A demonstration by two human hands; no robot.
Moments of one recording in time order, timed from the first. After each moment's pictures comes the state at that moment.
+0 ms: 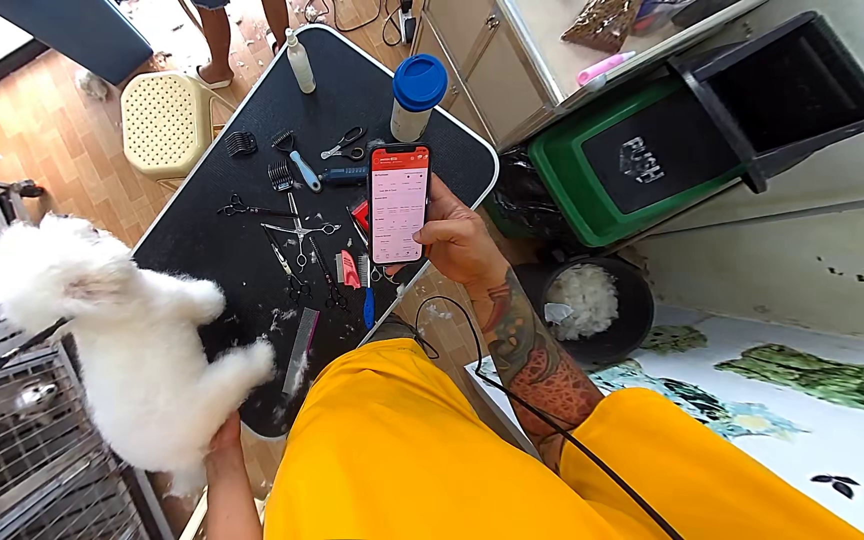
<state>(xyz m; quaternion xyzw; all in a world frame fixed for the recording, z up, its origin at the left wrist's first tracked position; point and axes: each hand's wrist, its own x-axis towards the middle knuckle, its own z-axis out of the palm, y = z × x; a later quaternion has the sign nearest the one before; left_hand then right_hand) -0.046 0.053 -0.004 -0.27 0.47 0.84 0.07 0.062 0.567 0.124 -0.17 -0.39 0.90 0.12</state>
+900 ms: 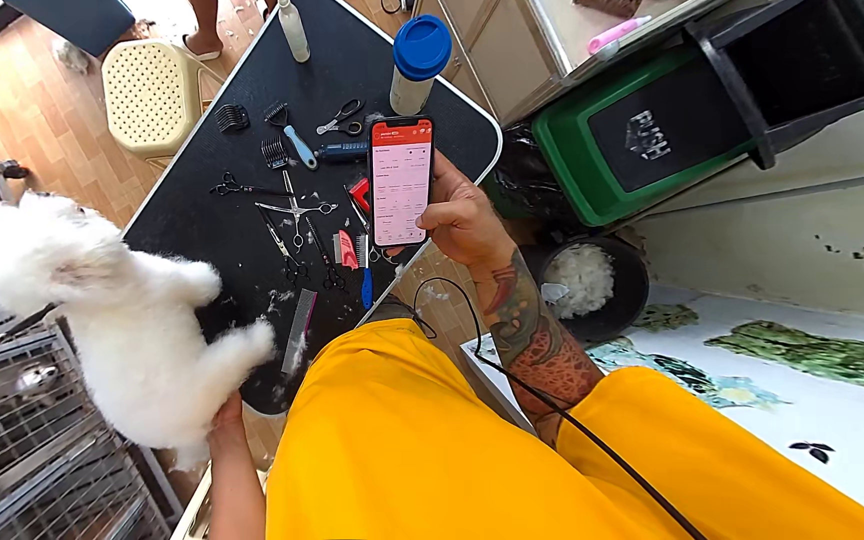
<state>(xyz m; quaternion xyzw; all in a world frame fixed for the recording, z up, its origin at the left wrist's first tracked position) -0.044 0.051 -0.007 -0.27 0.47 0.84 0.07 0.059 0.569 0.121 -0.16 -0.40 0.89 0.13</state>
